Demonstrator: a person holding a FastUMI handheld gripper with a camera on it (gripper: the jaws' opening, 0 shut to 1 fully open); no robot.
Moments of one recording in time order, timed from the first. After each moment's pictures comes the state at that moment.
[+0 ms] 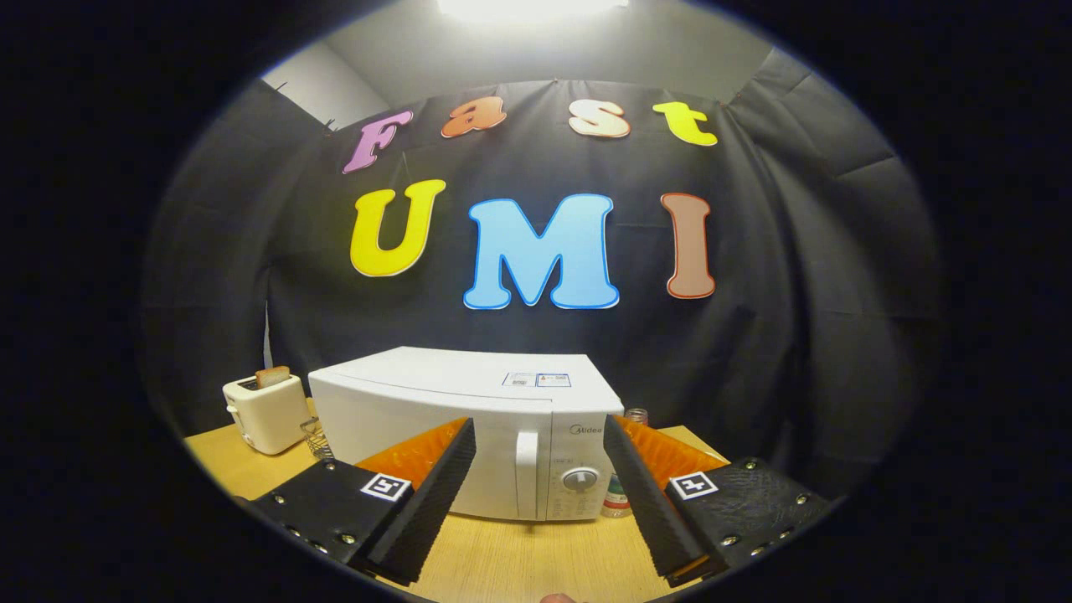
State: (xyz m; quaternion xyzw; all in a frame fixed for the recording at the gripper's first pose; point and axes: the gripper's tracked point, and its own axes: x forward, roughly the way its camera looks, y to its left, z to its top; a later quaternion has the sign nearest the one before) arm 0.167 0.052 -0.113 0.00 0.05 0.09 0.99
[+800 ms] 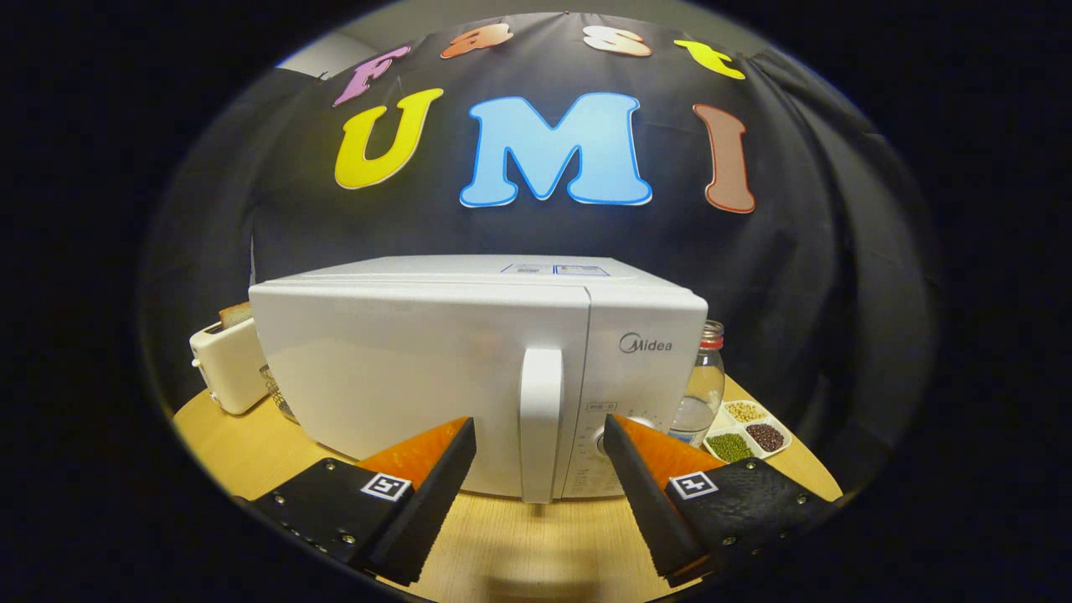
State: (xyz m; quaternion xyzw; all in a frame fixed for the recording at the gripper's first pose) arm 0.237 0.080 -0.234 -0.01 0.18 0.10 0.98
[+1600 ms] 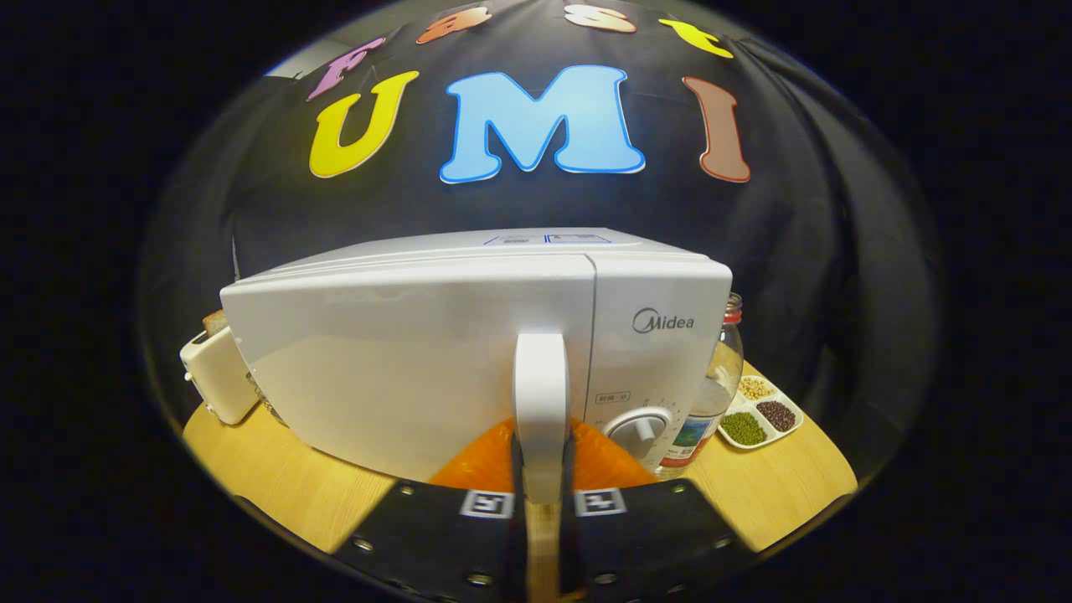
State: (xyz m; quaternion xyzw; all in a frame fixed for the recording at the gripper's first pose) arm 0.252 0.083 -0.247 -0.01 0.22 0.08 0.97
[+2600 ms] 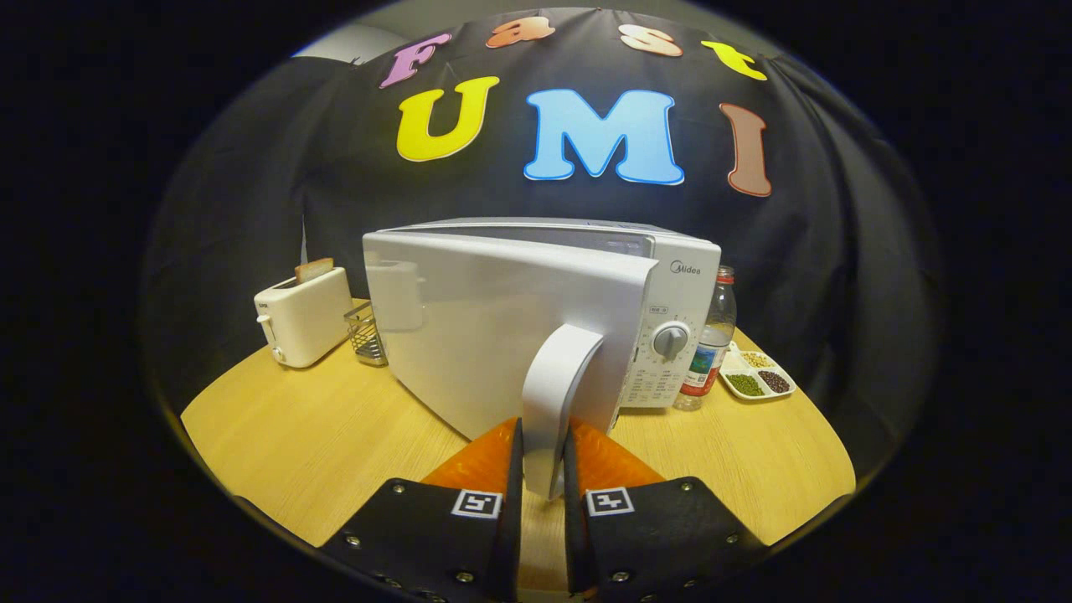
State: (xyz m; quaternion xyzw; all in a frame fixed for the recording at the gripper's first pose) arm 0.087 0.124 -0.240 -0.03 0.23 0.15 0.96
